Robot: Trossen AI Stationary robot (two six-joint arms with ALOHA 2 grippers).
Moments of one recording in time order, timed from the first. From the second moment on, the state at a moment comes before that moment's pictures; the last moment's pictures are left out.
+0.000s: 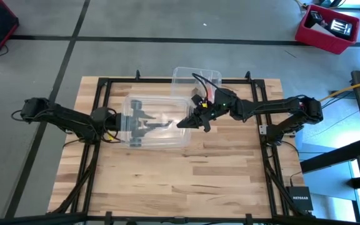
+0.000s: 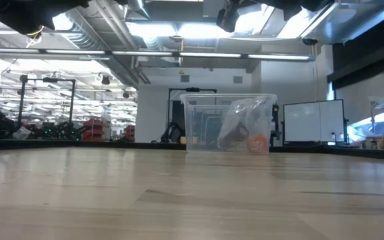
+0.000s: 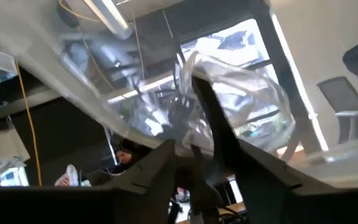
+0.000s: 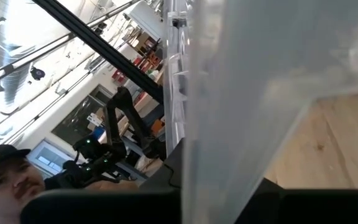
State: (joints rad) left arm -0.06 1.08 0.41 1.12 0.02 0.34; right arm -0.12 1.46 1.00 0.47 -0.57 0.83
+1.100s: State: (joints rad) left arm 0.05 1.08 0.96 0.30 -0.12 0.54; right arm -0.23 1.09 1.00 -0.04 -0.47 0.49
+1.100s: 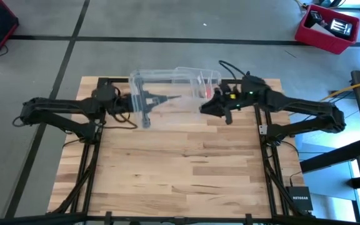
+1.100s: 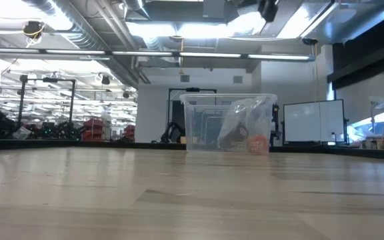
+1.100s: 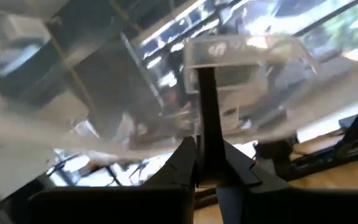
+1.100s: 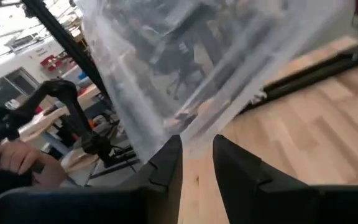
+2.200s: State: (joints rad) left arm 0.44 1.70 2.09 -1.21 -0.25 0.55; right arm -0.56 0.90 0.71 -0.51 0.30 -0.12
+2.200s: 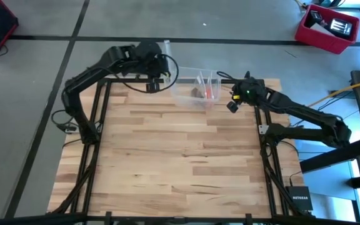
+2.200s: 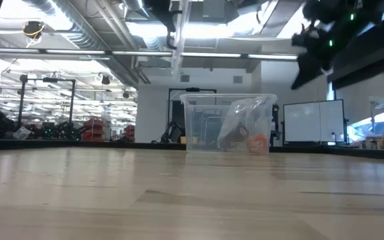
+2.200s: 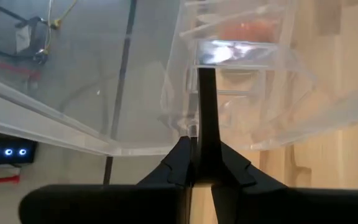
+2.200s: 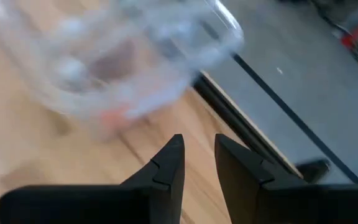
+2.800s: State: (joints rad) left arm 0.51 1.80 2.12 -1.31 -0.21 0.62; right arm -0.69 1.08 0.44 0.01 0.18 -0.29
